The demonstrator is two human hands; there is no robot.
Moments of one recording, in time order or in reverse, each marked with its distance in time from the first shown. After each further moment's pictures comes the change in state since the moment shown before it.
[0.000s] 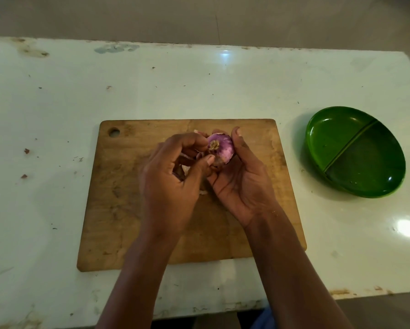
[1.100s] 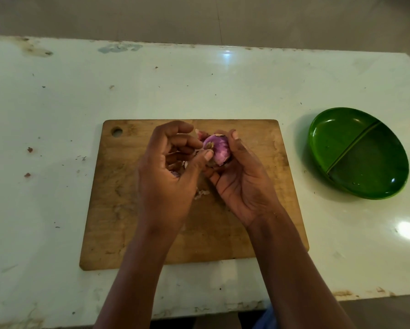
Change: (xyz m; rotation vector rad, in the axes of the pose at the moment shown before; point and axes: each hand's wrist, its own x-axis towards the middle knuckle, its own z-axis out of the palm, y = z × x) left_hand 0.004 0.003 -0.004 -0.096 0.051 -0.076; right_hand -0.003 -0.002 0.006 -0.030 0.007 -0.045
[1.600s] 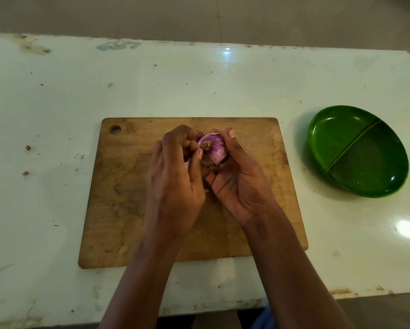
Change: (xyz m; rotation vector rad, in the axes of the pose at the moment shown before) left_hand -0.007 -0.015 0.009 0.252 -0.011 0.291; right_hand 0.000 0.005 -0.001 0.037 -0.045 0.029
